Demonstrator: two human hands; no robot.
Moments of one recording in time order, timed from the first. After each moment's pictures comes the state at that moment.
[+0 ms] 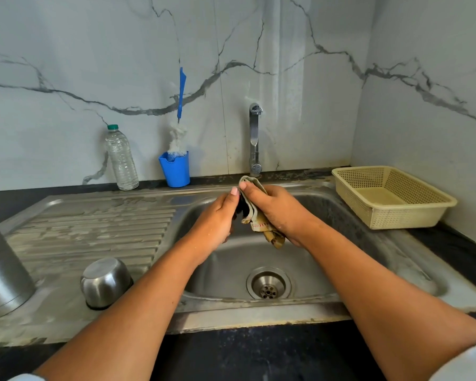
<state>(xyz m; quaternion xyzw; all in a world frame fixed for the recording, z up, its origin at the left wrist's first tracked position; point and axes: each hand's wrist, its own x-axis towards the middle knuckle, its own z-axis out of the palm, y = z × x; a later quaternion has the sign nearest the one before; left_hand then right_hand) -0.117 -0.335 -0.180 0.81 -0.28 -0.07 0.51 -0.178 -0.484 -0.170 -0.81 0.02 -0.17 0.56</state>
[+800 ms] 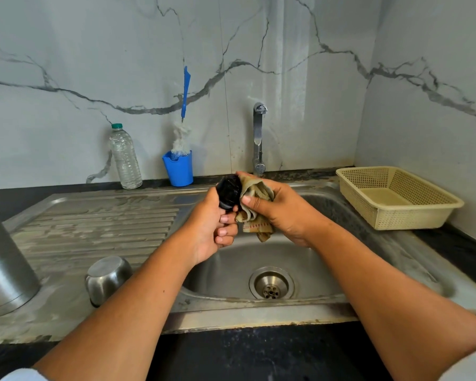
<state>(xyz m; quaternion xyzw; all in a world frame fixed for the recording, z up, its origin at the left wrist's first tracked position) -0.111 -0.328 -0.174 0.61 -0.15 -0.28 0.73 -0.179 -0.488 -0.172 -0.72 -0.09 -0.11 0.68</state>
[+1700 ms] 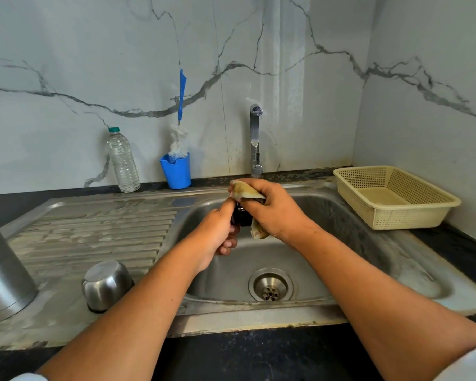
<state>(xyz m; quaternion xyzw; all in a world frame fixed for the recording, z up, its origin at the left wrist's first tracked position) -0.115 -0.340 -0.186 0.74 -0.16 -0.20 0.62 -0.174 -0.477 -0.172 -0.81 -0.06 -0.25 0.52</state>
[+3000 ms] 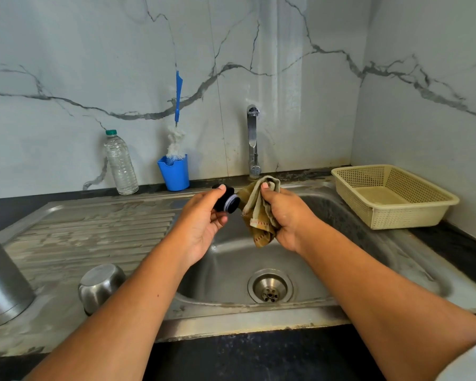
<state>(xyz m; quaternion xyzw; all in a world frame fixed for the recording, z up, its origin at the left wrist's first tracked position) -0.092 -0.335 -0.181 0.56 -0.12 -0.16 0.80 -0.162 -0.487 -0.177 -0.56 0.16 -0.16 0.80</state>
